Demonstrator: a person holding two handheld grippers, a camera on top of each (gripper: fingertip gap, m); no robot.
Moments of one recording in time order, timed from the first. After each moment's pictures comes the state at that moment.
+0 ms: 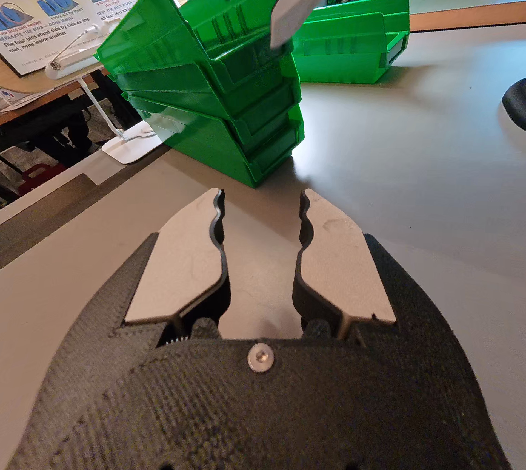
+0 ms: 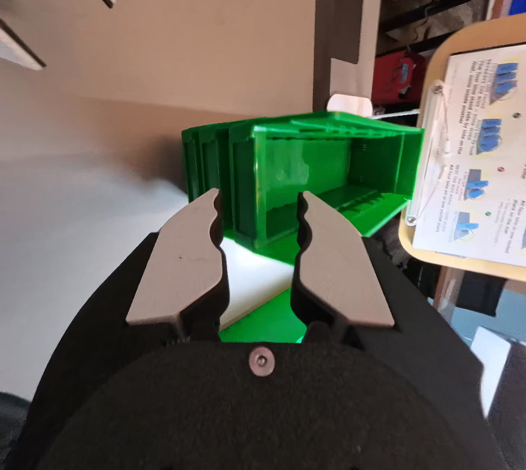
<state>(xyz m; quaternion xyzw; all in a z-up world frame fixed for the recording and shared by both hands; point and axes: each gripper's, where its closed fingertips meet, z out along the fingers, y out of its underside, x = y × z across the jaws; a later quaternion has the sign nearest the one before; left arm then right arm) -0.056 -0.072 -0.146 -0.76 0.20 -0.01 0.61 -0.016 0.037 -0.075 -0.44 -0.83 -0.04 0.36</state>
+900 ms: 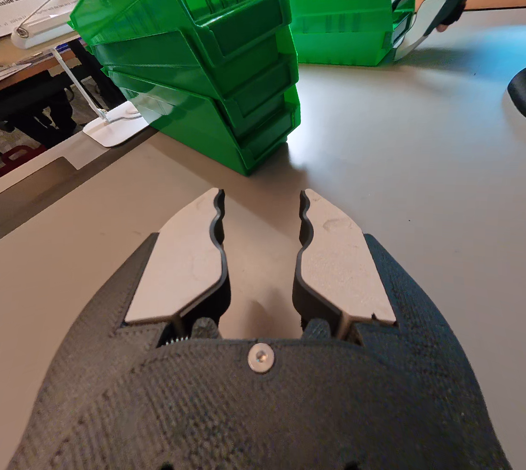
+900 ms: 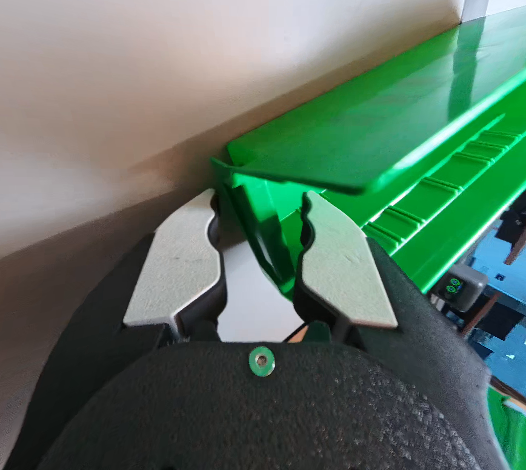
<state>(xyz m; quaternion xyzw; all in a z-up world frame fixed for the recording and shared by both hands) -0.052 -0.068 -0.163 -0.78 0.19 -0.02 0.59 0.243 0.199 -0.223 -0.58 -0.77 -0.13 0.24</state>
